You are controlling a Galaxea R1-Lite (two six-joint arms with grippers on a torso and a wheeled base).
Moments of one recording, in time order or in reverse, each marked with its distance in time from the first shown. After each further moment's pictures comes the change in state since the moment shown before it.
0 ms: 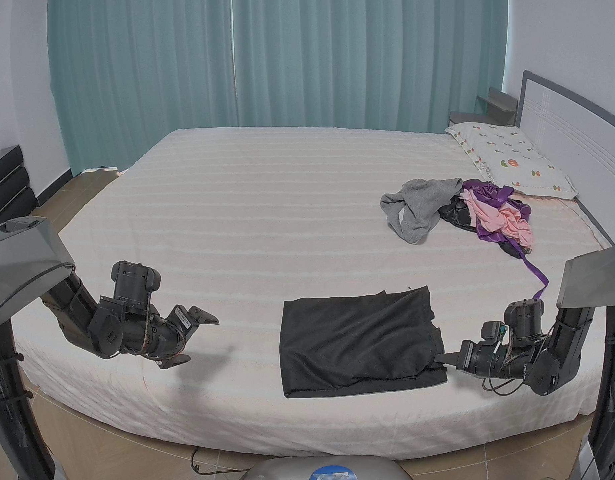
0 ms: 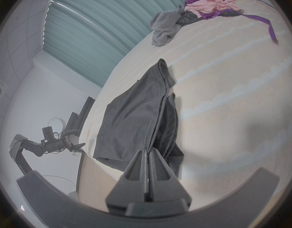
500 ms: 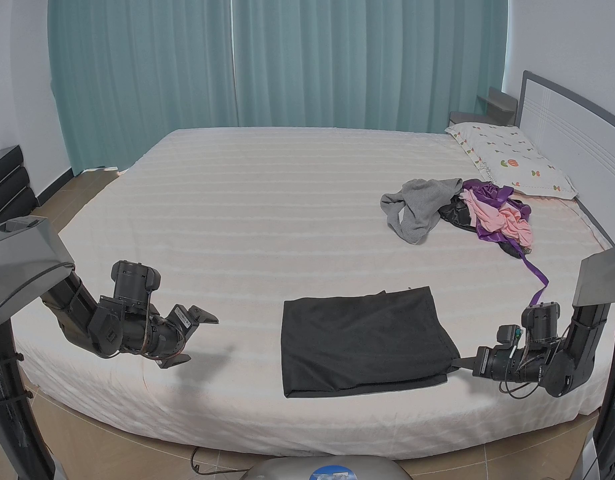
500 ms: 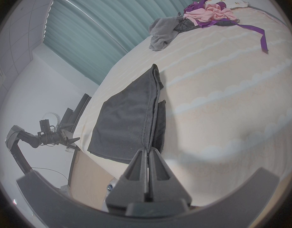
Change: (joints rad) left arm 0.001 0.000 -0.003 0.002 0.000 -0.003; right arm -0.077 -0.050 0.089 0.004 0.005 -0.124
